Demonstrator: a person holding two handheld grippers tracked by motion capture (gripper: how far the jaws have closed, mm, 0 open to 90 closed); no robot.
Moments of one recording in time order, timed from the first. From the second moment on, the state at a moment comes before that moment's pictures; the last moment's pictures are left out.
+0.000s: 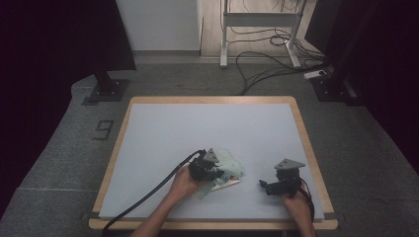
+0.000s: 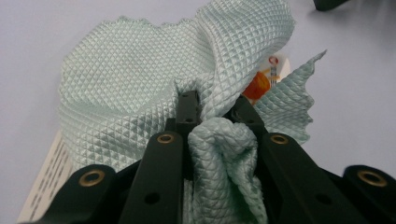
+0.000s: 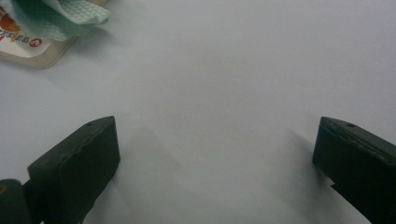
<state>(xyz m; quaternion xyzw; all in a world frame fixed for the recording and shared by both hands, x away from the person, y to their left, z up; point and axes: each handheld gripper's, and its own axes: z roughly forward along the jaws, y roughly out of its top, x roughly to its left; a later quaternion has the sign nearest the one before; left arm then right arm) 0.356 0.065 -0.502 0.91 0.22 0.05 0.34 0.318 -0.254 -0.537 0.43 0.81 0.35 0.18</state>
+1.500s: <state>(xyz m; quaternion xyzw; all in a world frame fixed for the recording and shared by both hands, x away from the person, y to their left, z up) 0.344 0.219 -0.469 0.86 0.34 0.11 0.37 0.318 -0.254 -0.537 0.43 0.81 0.35 0.18</state>
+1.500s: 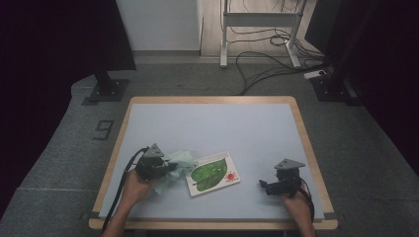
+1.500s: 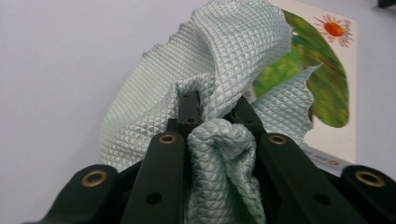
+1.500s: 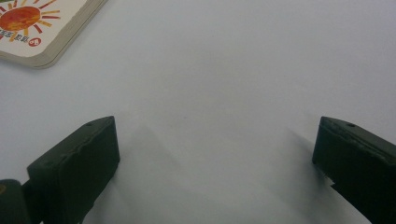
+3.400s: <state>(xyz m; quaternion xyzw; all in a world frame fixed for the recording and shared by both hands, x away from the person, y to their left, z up) 0.372 0.290 -0.479 0.81 0.44 0.15 0.35 0.318 -0.254 -0.537 0.43 0.81 0.35 0.18</state>
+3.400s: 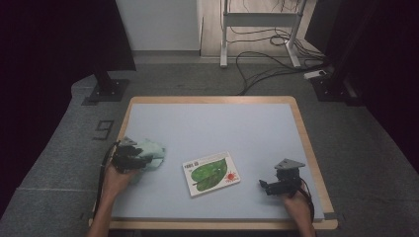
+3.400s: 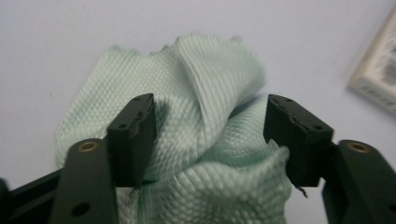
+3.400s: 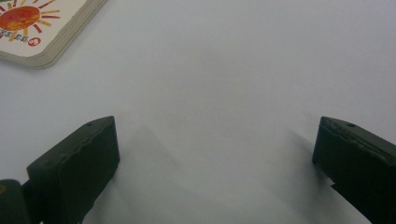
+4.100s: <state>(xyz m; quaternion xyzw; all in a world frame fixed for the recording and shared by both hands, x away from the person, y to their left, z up) 0.338 0.208 -0.474 0.88 0.29 0.12 0.35 0.318 -0.254 -0.537 0.43 0.81 0.35 0.18</state>
